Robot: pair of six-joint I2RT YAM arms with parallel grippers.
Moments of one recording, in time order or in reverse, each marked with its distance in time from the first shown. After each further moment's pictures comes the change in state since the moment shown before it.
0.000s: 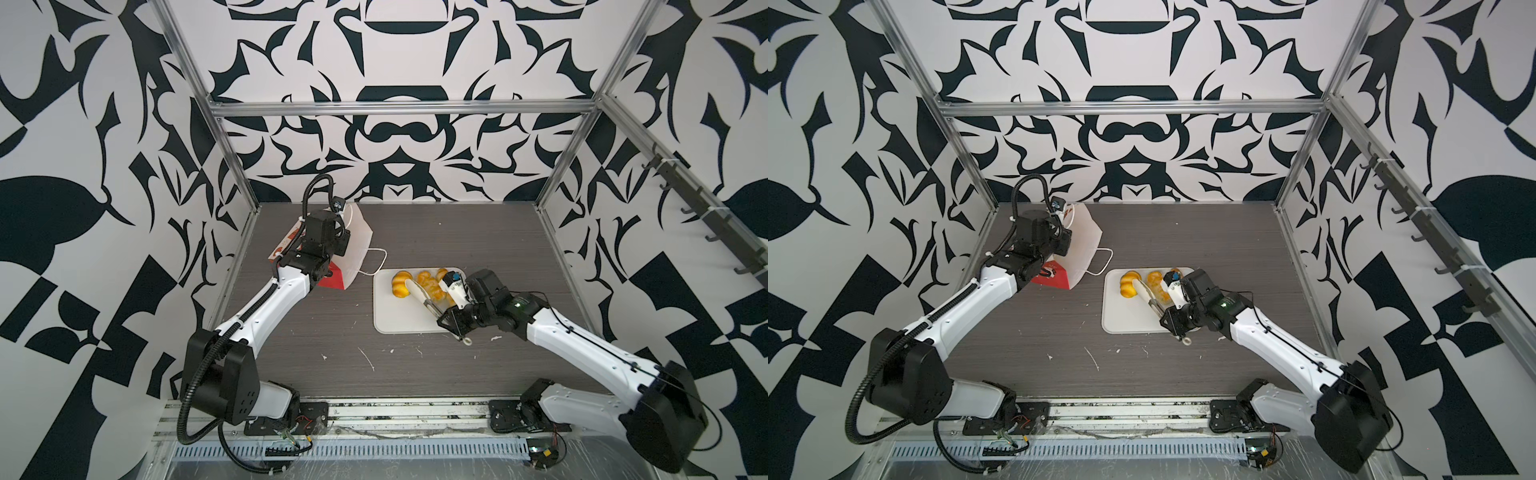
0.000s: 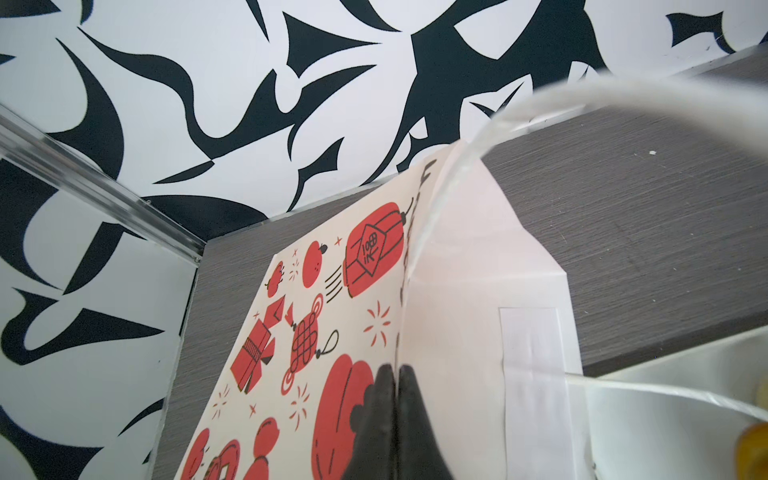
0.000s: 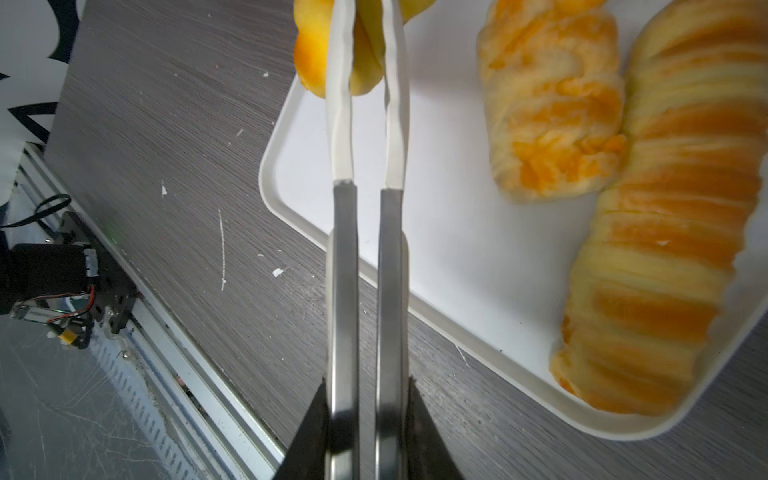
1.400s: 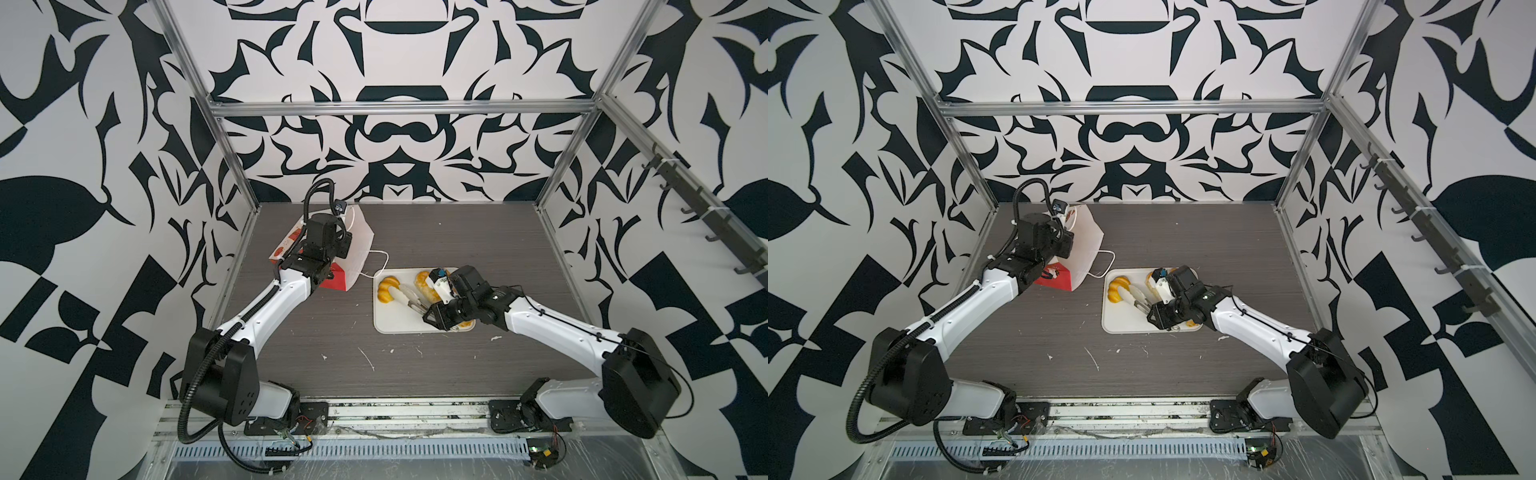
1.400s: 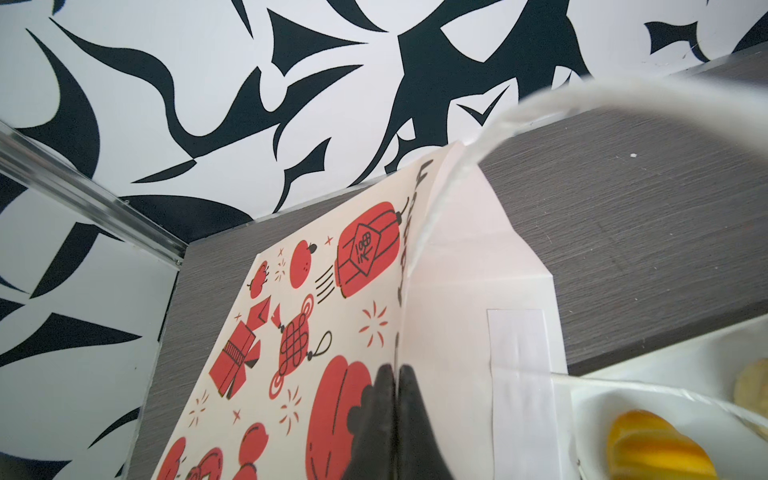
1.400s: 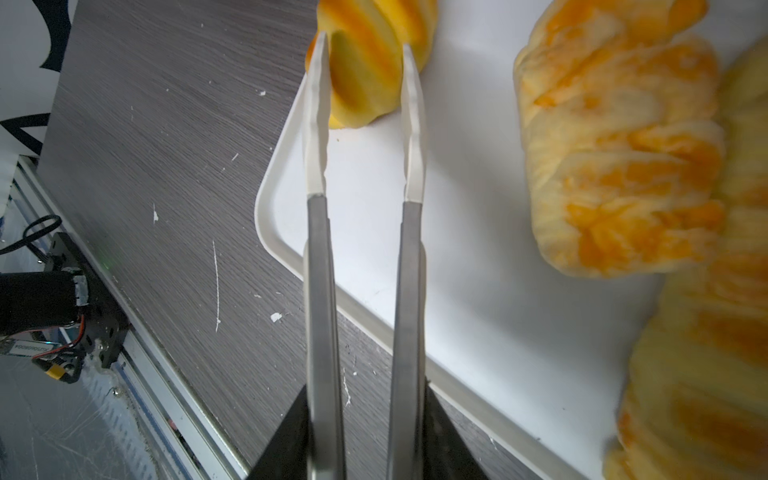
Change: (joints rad) left arm 0.000 -0.003 -0.041 0.048 0.027 -0.016; right arm 0.040 0.132 0.041 0.130 0.017 0.036
